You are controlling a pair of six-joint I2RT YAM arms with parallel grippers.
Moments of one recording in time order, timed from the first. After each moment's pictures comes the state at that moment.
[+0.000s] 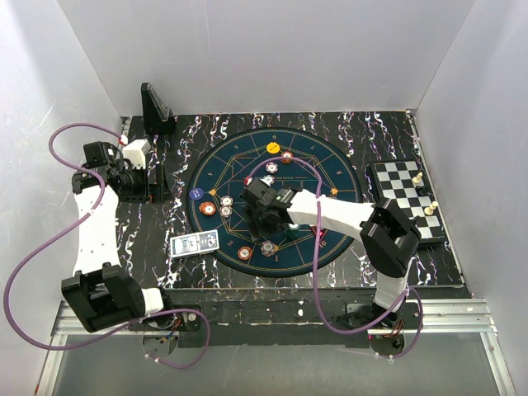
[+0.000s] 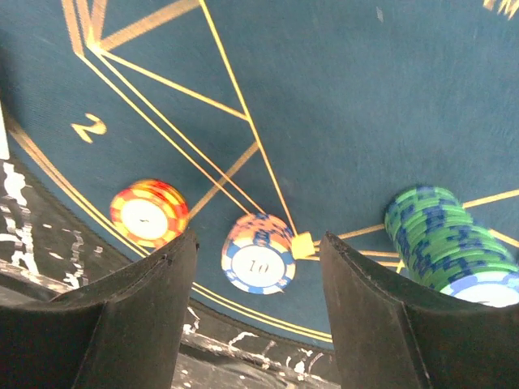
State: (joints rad) left arm 0.29 1.29 1.23 -0.98 0.51 0.30; right arm 1.01 1.83 1.40 -0.70 0.12 0.55
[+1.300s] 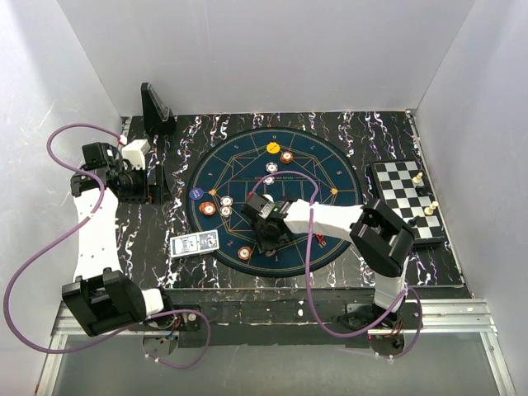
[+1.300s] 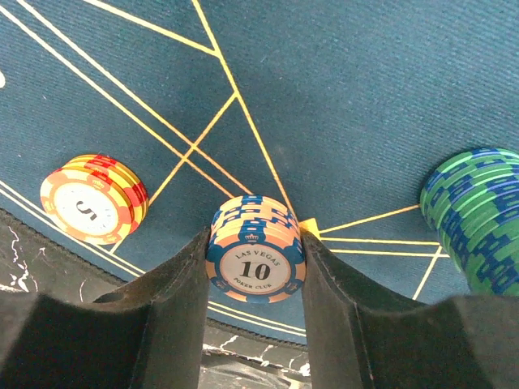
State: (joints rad) left arm 0.29 1.26 1.23 -0.99 0.51 0.30; right arm 1.05 1.86 1.26 -0.67 0.09 0.63
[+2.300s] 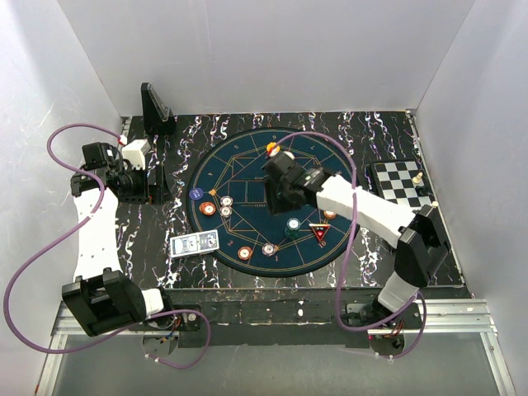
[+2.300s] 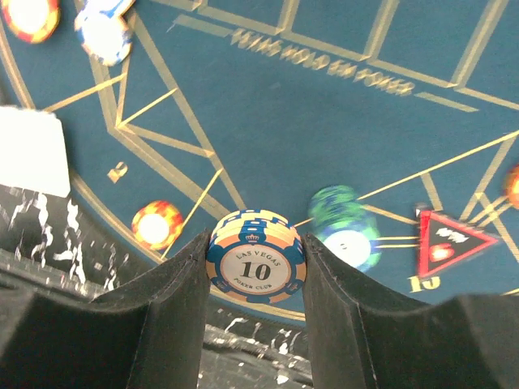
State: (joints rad) left arm 0.29 1.26 1.23 -0.99 0.51 0.30; right arm 0.92 1.66 1.42 -0.77 0.15 0.57
